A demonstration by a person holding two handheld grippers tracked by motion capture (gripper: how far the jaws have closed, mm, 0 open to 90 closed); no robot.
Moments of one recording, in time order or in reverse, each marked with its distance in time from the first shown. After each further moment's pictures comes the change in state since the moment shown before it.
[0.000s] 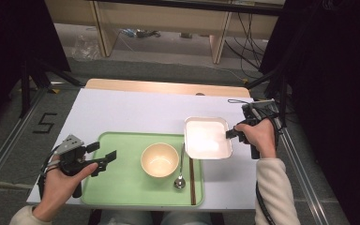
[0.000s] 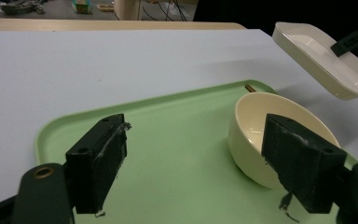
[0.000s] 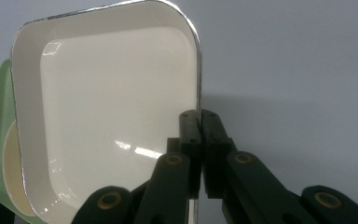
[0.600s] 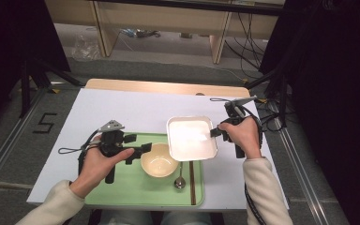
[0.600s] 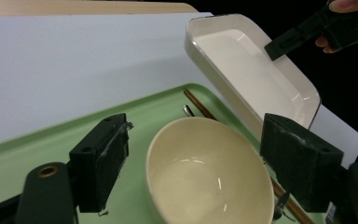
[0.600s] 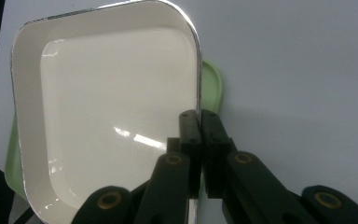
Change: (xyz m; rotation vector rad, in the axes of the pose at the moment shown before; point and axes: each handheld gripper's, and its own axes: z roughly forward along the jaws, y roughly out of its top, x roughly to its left) left arm -0.052 0.042 0.071 0.116 -0.191 -0.048; right arm 0.054 -0.003 0.016 0.031 0.019 -0.036
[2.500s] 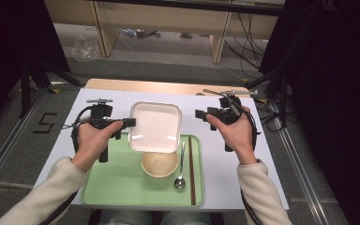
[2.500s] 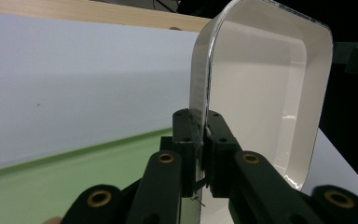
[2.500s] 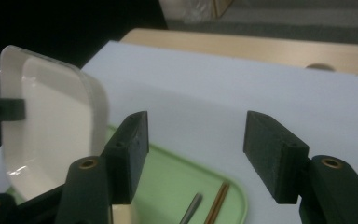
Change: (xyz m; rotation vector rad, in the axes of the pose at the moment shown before) left arm 0.044 0.050 -0.024 0.002 0.118 -0.200; right arm 0.040 -0.010 -0.019 -0.499 0.054 -0.384
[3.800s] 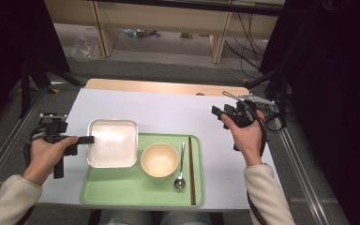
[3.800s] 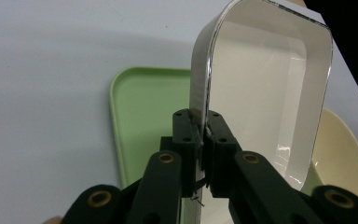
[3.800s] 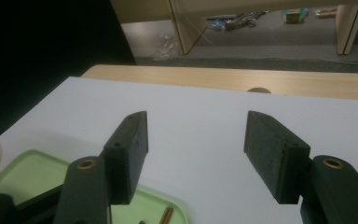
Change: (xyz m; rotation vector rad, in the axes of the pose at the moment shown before) left arm 0.106 -0.046 -0.053 0.130 0.104 -0.151; right arm -0.045 -0.018 -0.006 -0.168 -0.111 0.040
